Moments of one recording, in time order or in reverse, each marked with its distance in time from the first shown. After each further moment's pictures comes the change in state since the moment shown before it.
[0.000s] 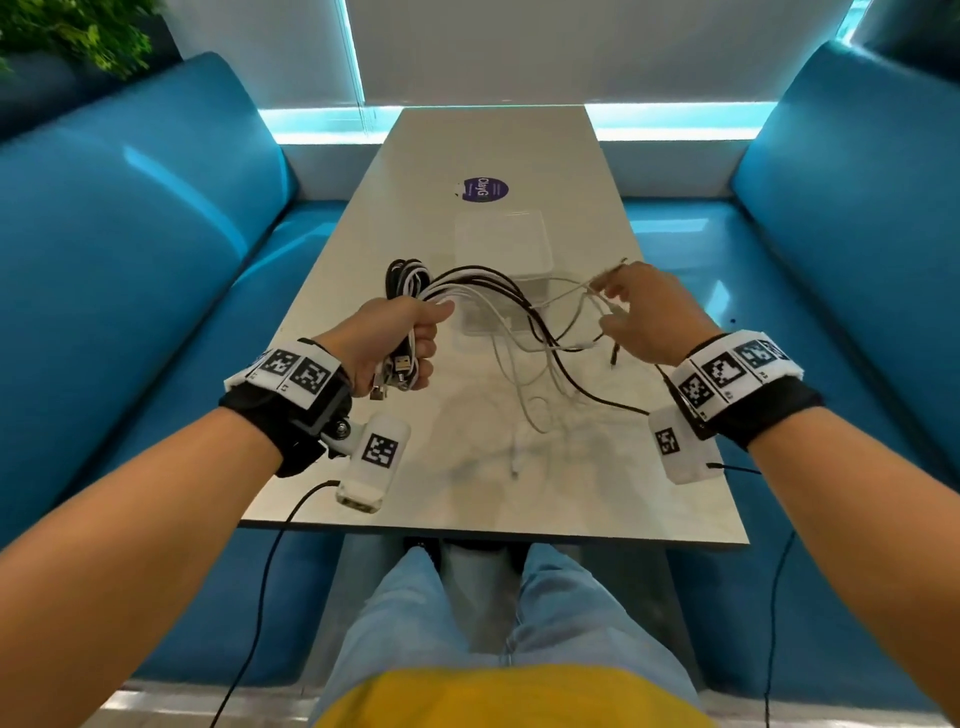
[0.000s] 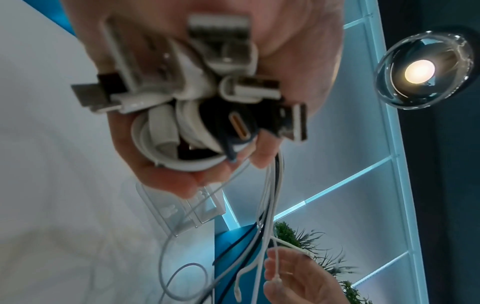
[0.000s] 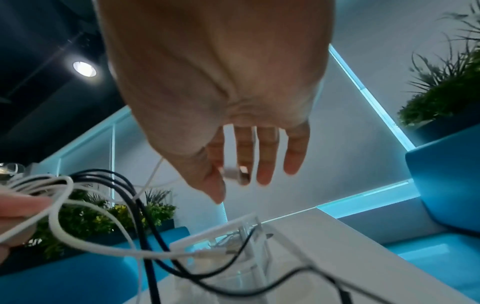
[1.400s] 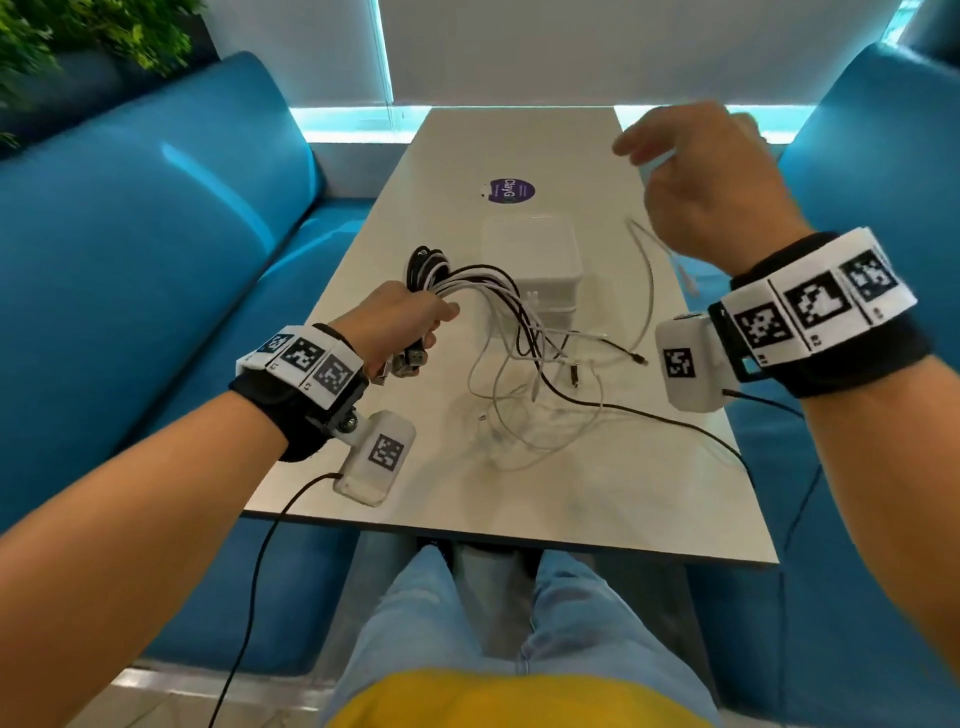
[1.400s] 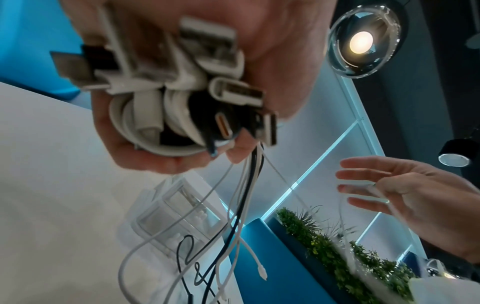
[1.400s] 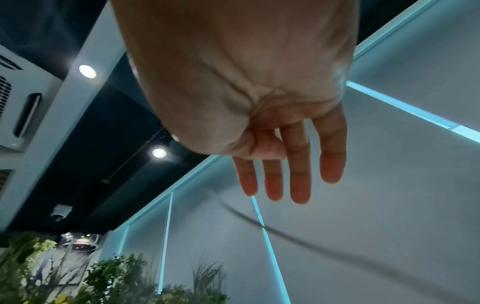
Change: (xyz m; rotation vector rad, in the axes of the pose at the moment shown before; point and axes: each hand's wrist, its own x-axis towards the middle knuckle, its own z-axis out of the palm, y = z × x) left_hand -0.015 0.016 -0.004 0.278 0.242 0.024; right_hand 0.001 -0.093 -0.078 -0.007 0.304 -0.145
